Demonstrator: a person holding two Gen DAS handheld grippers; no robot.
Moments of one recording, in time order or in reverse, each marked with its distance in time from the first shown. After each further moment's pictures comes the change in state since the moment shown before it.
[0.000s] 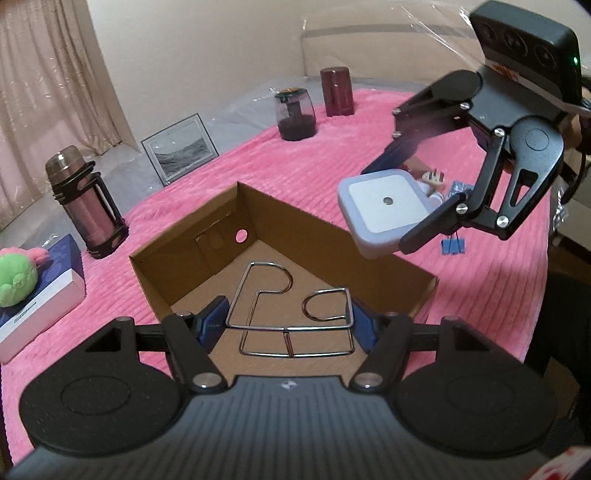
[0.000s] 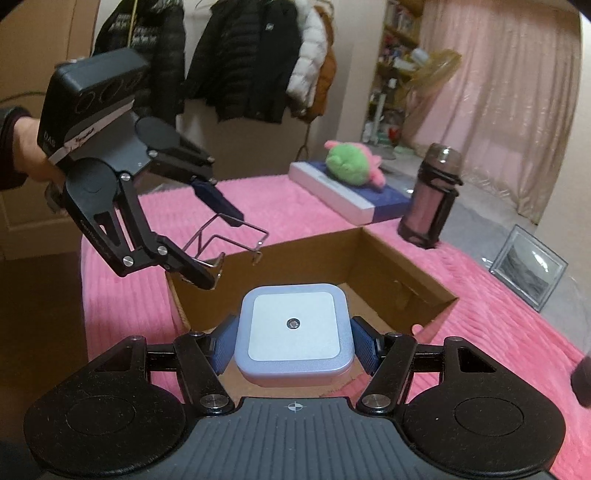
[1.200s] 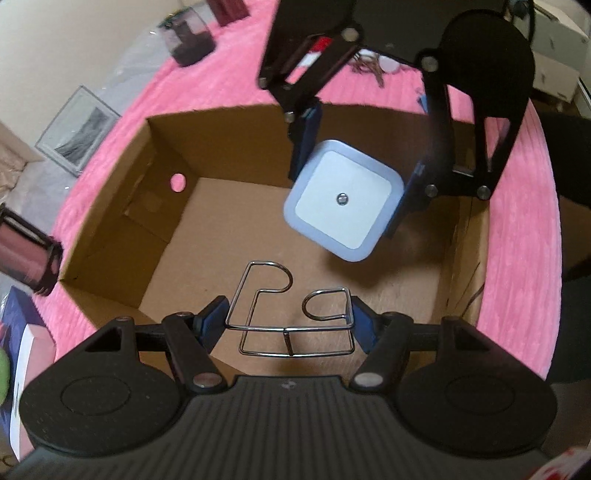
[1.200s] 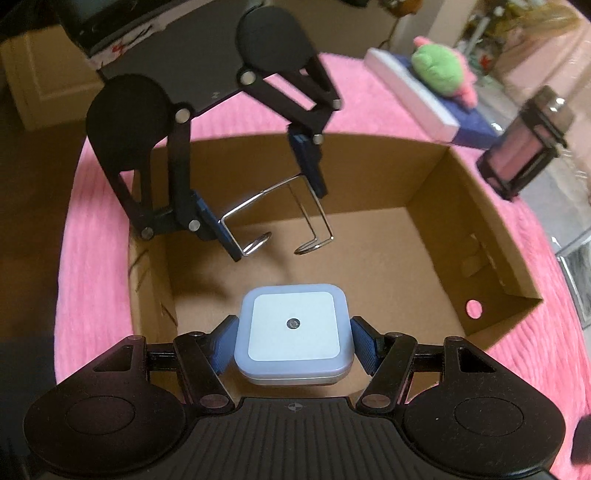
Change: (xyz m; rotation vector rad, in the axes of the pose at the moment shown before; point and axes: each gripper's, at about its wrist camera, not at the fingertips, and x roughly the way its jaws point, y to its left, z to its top) left arm 0.115 0.019 -0.018 0.421 0.278 -0.181; right arm 0.136 -0.013 -0.006 -0.261 0.419 0.148
